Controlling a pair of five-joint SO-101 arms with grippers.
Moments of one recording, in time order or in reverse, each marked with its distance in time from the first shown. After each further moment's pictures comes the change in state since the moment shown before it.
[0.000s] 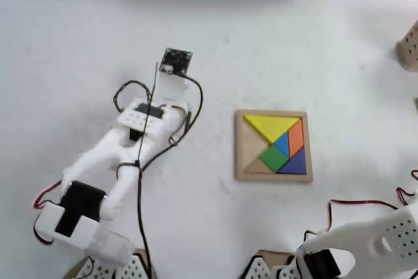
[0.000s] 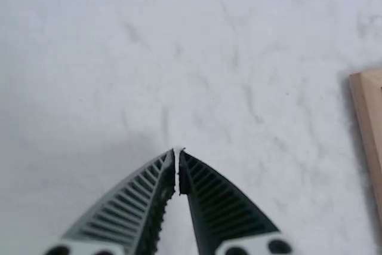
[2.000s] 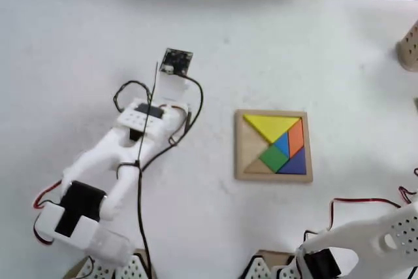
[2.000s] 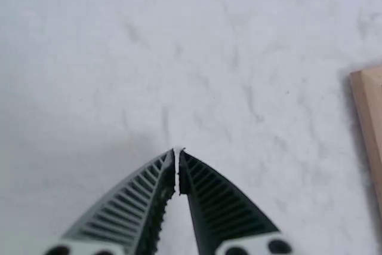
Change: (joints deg) left arm 0.0 0.0 0.0 0.1 -0.4; right arm 0.2 4.9 -7.7 -3.0 -23.5
